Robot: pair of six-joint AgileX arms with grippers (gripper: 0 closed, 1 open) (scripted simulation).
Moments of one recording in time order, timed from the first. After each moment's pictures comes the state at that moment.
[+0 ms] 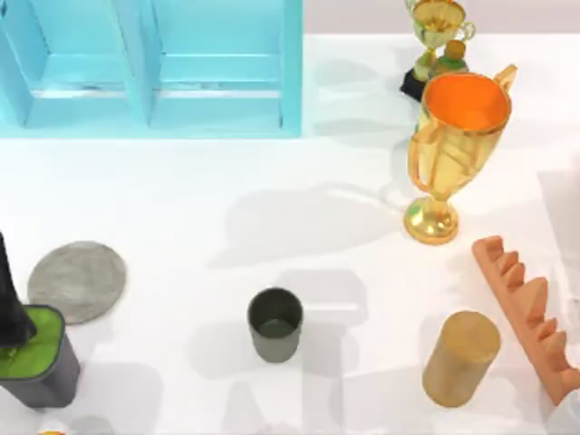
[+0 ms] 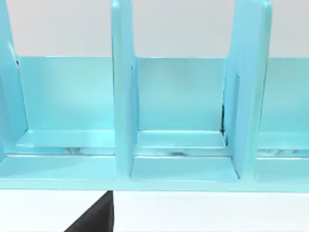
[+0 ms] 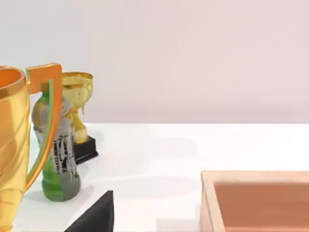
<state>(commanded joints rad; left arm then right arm) 0.00 0.00 0.00 0.00 0.00 0.00 0.00 0.00 0.00 0.00 0.00 0.00</state>
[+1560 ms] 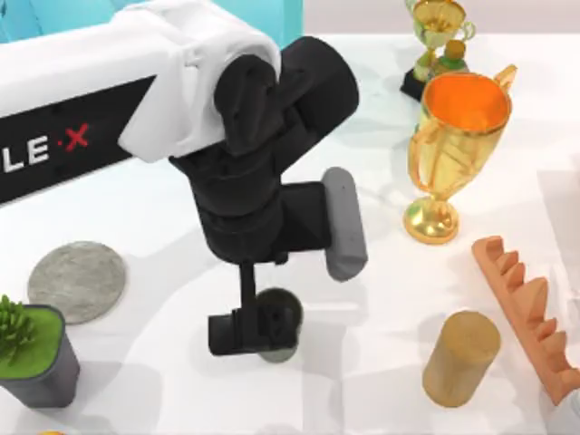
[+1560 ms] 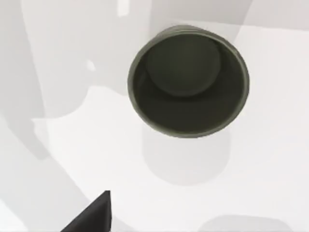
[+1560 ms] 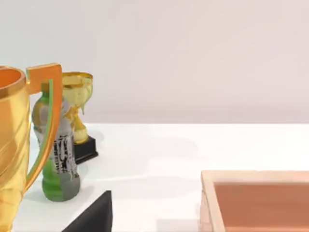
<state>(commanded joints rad) -0.80 1.76 1.45 -1.20 0.00 0.72 0.00 0.00 0.00 0.00 0.00 0.00</state>
